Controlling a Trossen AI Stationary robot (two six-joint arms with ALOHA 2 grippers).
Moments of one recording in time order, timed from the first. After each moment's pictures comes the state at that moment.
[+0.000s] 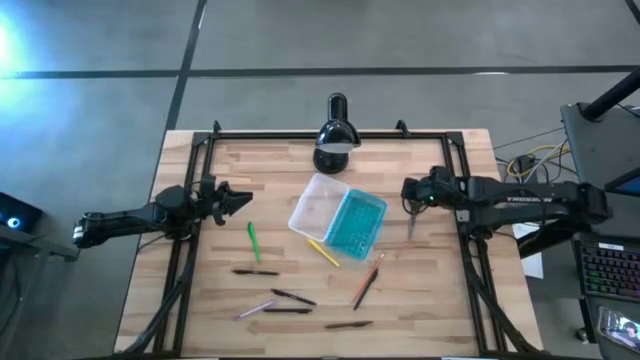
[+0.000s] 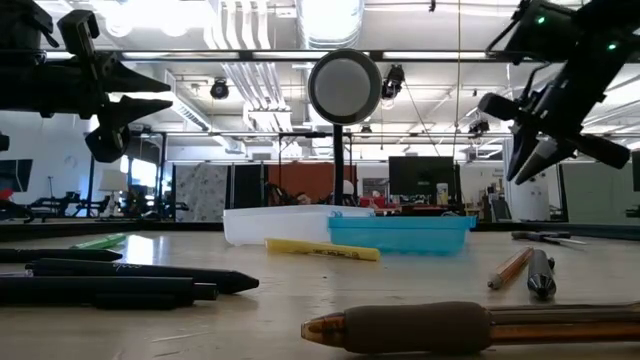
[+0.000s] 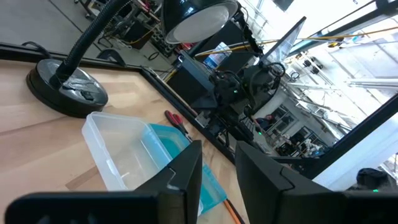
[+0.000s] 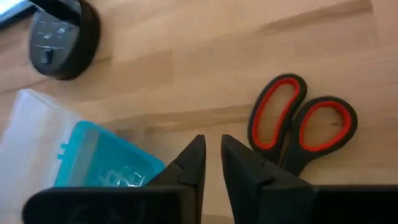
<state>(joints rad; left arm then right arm) 0.15 0.06 0.01 0.06 -0.09 -0.74 -0.20 0.86 0.50 -0.69 0.40 1.47</state>
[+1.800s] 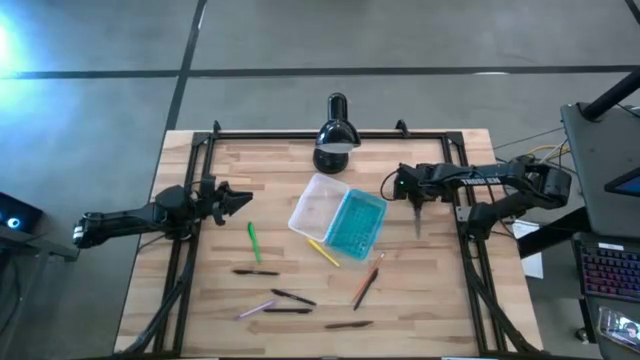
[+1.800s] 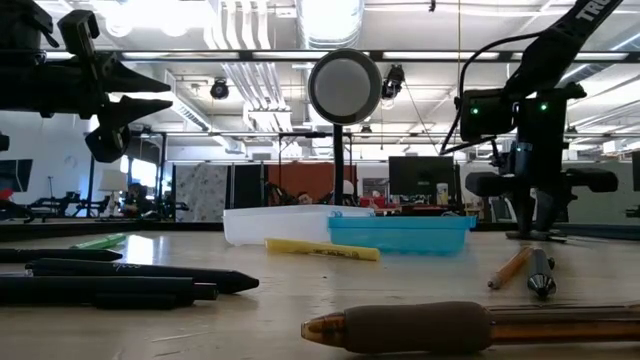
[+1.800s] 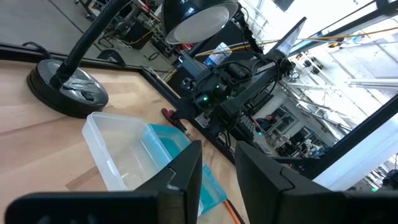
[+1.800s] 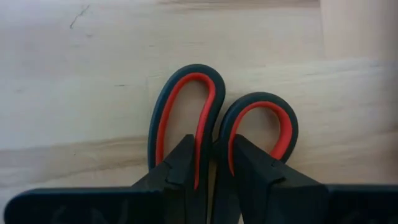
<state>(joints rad) 0.15 0.06 0.01 0.06 -0.10 -0.74 -0.46 1.37 0.56 -0.66 0.29 1.20</state>
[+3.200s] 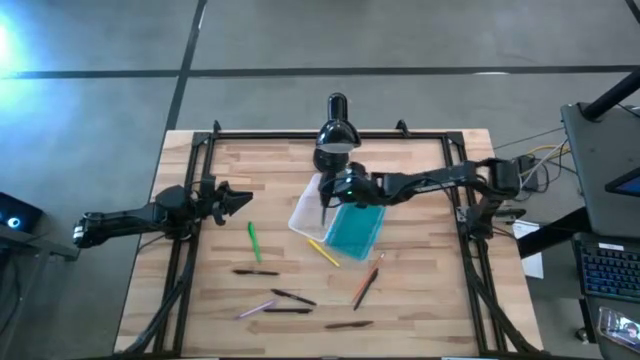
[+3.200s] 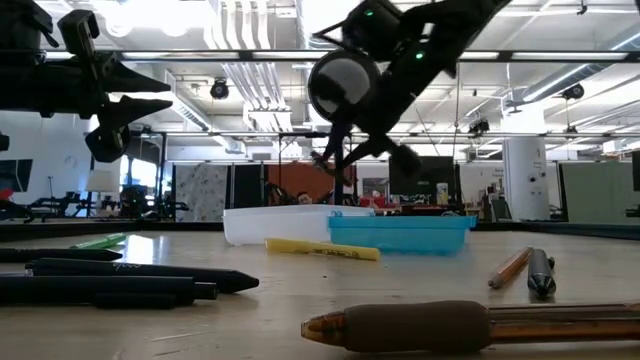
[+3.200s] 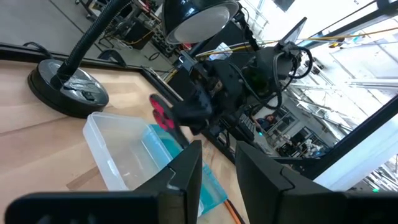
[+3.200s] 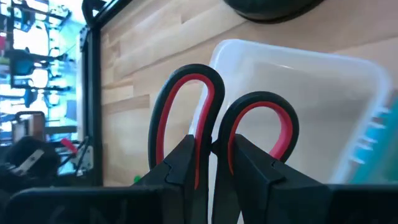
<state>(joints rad) 0.15 0.06 0.01 0.06 -0.10 -0.74 -0.11 1.78 1.12 -0.10 0.34 1.56</state>
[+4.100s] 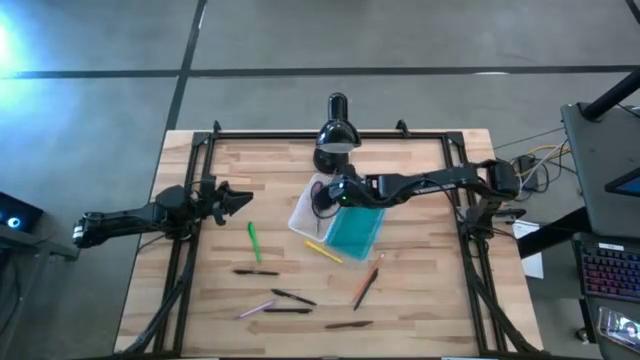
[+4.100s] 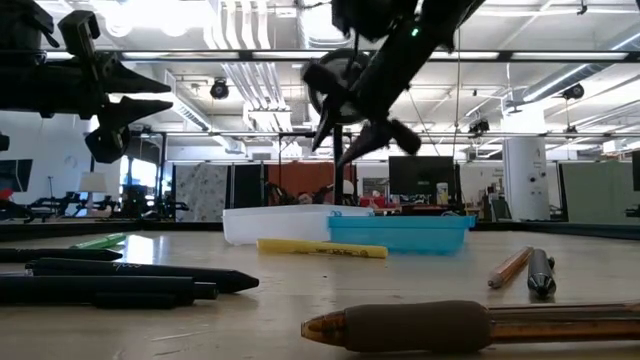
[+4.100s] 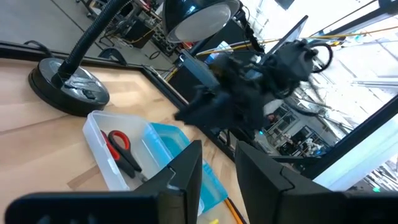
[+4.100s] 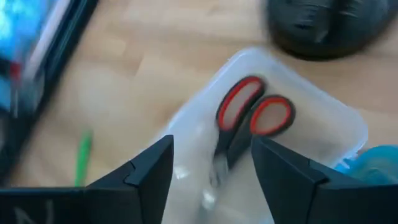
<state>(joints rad) 0.15 0.06 0.01 0.06 -0.10 -0.74 -0.05 1.77 1.22 -0.30 0.34 1.01</state>
